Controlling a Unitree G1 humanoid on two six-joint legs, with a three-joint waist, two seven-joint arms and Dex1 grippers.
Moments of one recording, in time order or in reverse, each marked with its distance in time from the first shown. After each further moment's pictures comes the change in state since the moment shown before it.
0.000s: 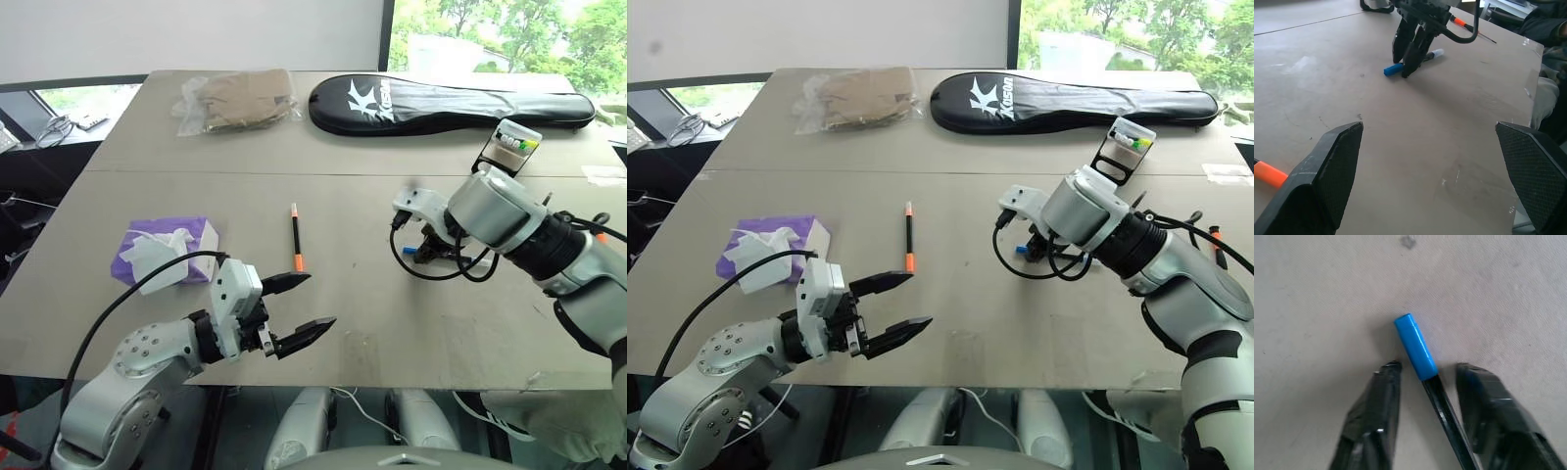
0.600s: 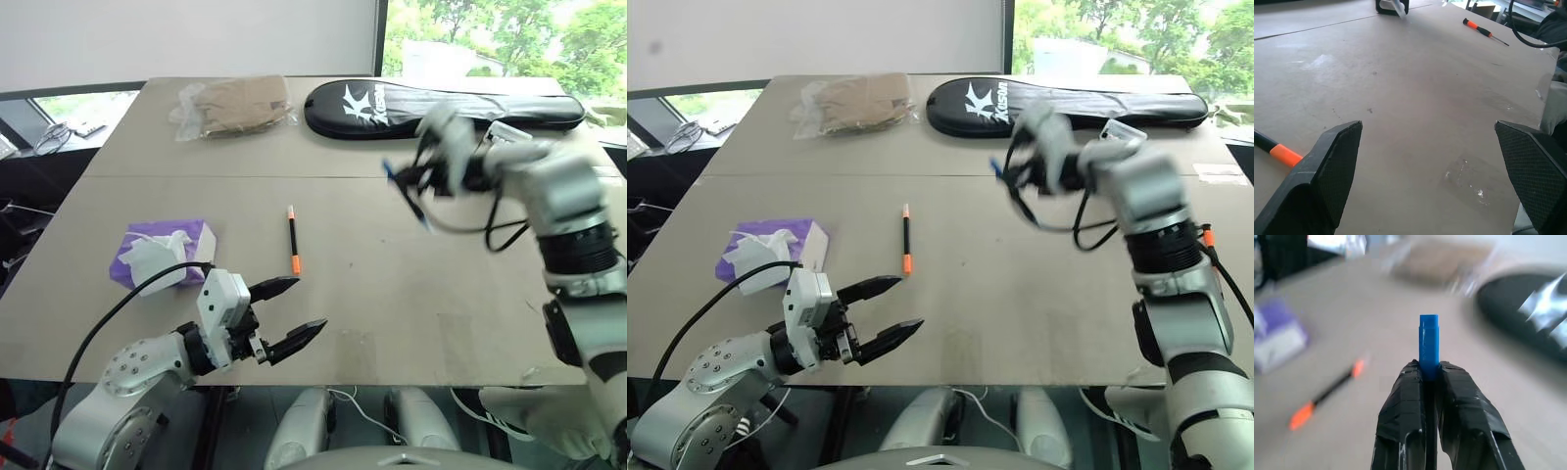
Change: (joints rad) left arm 0.089 -0.039 0.038 -0.007 0.032 -0.081 0.016; right arm 0.108 0.098 -0.962 0.052 0.276 -0.577 -0.274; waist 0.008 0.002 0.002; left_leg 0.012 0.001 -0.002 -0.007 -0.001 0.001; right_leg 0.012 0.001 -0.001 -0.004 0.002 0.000
